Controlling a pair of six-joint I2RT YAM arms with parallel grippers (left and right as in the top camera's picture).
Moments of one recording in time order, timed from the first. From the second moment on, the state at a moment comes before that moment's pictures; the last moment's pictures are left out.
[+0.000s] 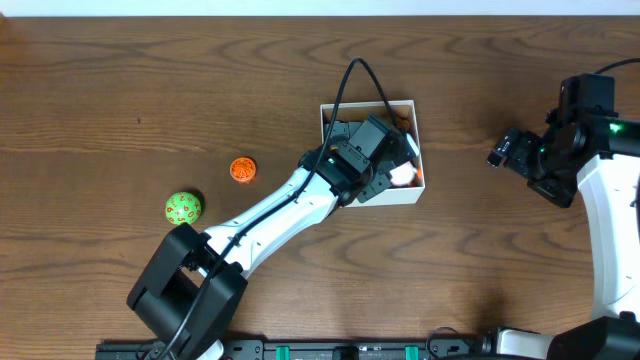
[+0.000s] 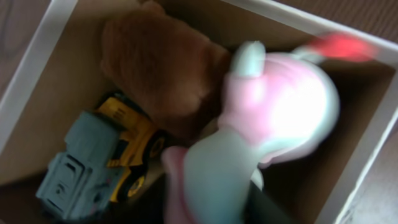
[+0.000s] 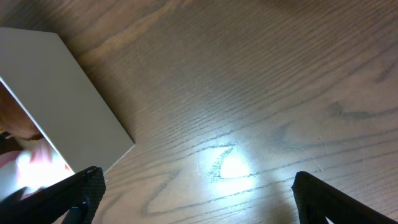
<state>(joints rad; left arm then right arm) -0.76 1.80 1.27 -0.44 -0.04 0.34 -0.16 1.48 1.33 -1.19 -0.08 0.44</state>
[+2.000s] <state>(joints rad) 0.13 1.80 1.18 -1.01 -0.07 -0.19 -0.16 1.48 1.33 -1.19 -0.08 0.44</state>
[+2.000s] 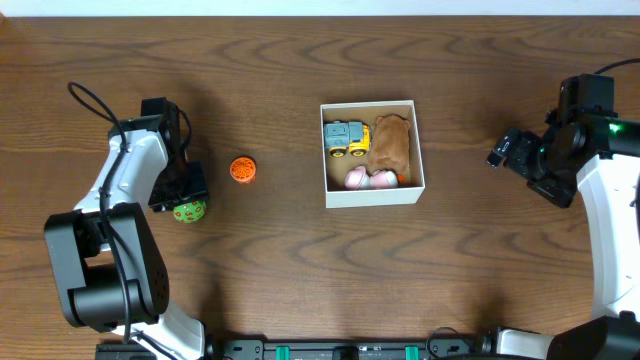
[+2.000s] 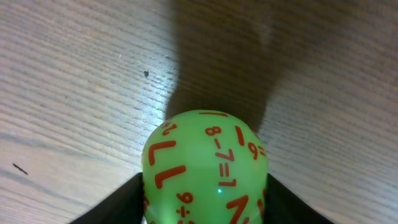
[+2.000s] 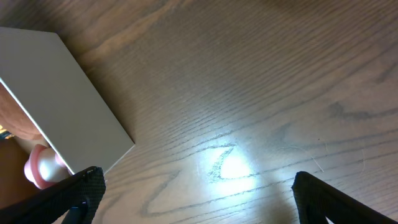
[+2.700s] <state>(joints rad) 0.00 1.60 1.44 -1.23 0.11 -0.14 -0.16 1.48 1.33 -1.19 -0.08 0.44</state>
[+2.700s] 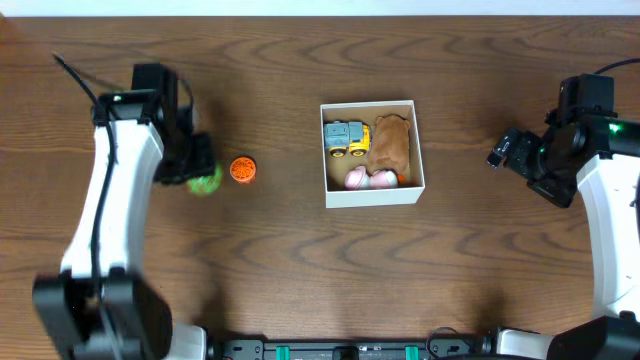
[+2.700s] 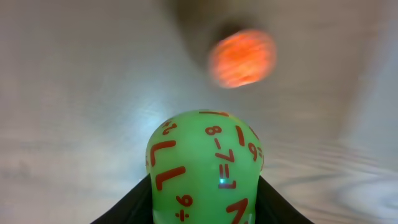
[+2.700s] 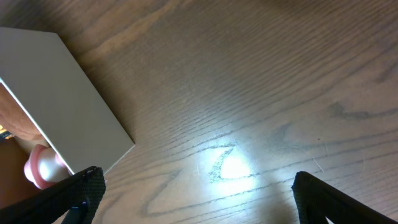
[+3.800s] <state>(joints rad) -0.65 1.89 1.47 -0.84 0.05 -0.06 -0.16 1.48 1.33 -1.19 -0.08 0.44</state>
